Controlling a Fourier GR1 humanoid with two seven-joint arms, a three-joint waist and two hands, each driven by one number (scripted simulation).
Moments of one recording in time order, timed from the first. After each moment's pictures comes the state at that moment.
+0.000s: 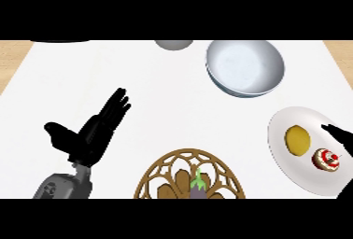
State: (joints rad) left arm -0.14 0.21 -0.24 -1.55 0.34 0.04 0.12; right arm 0.04 -0.73 0.07 -1.64 0.56 0.48 0.40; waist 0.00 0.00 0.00
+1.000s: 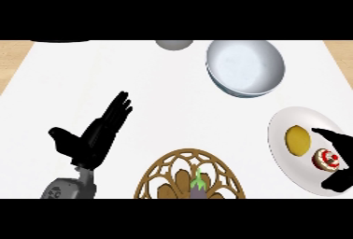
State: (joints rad) left arm -0.10 0.13 -0.18 -1.55 0.24 -0.03 0.12; right arm -0.02 -0.57 -0.02 -1.41 0.80 0.40 0.20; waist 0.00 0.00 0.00
